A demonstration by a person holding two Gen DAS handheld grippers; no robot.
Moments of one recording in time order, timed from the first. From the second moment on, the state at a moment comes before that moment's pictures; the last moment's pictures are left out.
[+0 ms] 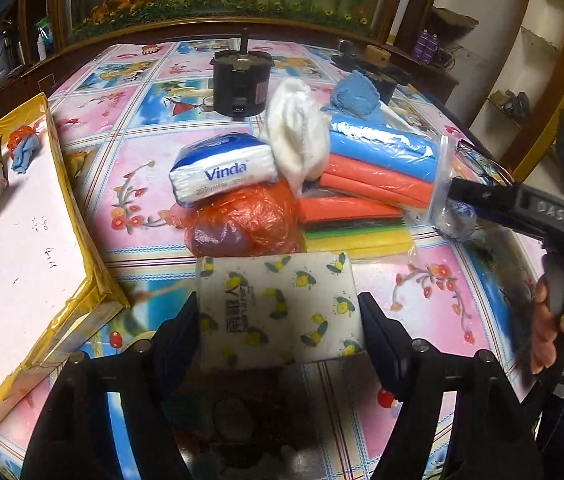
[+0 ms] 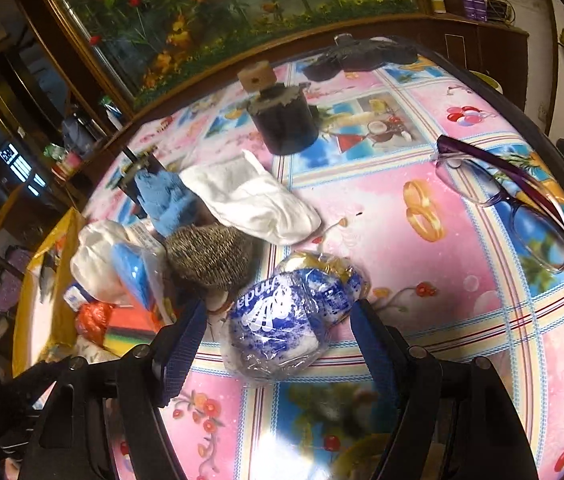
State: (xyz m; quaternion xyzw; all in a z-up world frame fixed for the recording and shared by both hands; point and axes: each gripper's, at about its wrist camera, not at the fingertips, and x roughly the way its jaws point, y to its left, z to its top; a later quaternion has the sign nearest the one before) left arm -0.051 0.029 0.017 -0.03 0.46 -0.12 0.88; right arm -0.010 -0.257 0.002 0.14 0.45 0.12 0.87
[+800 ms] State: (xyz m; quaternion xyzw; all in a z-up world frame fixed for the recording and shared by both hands) left arm -0.074 0.037 0.038 -0.05 0.38 -0.16 0.91; right arm -0.083 -0.240 0.068 0.11 0.34 0.18 0.92
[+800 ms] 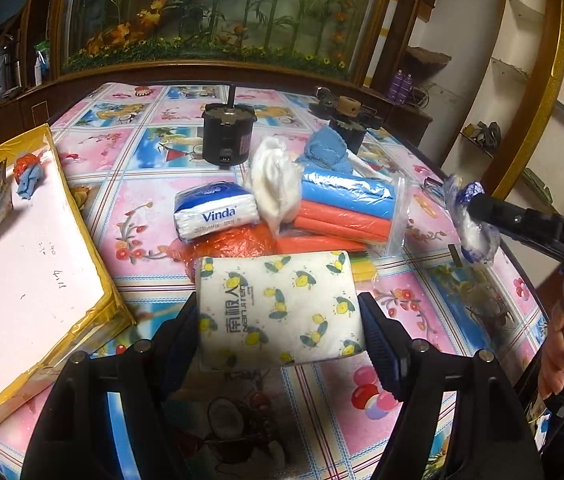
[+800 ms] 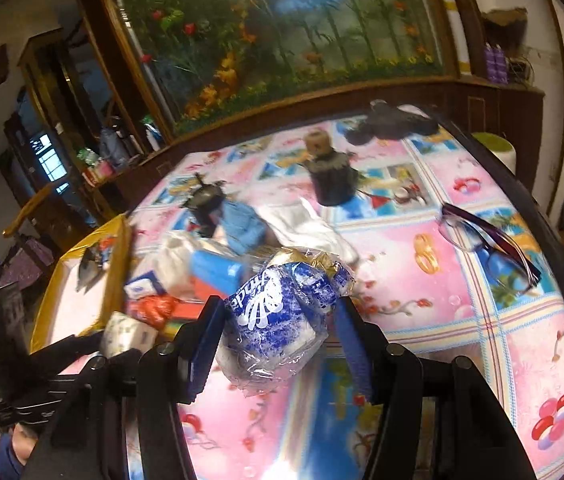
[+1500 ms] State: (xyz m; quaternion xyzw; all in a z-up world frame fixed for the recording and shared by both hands) left arm -0.080 0.101 0.052 -0.14 0.37 -0.13 0.91; right arm -0.054 -0.172 0.065 0.12 0.37 0.26 0.88
